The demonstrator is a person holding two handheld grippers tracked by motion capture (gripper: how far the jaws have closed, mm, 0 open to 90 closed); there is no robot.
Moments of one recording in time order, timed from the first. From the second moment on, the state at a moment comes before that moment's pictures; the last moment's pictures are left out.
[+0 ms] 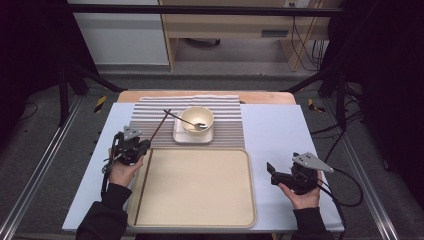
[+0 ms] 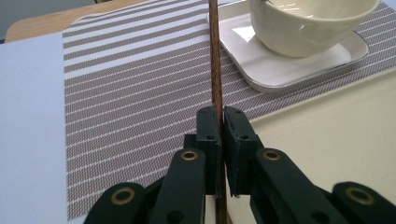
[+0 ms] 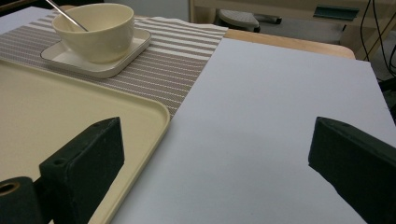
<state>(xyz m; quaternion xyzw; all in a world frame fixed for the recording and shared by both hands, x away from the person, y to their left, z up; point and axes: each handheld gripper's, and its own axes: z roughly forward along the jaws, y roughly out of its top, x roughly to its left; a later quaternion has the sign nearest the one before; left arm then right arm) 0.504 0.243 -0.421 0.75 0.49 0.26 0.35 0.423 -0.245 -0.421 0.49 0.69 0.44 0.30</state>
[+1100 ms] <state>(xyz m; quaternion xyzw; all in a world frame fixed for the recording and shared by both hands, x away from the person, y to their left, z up) 0.420 0.247 -0.434 0.73 0.52 0.27 0.36 0.421 -0.245 -0.421 0.49 0.69 0.44 0.30</state>
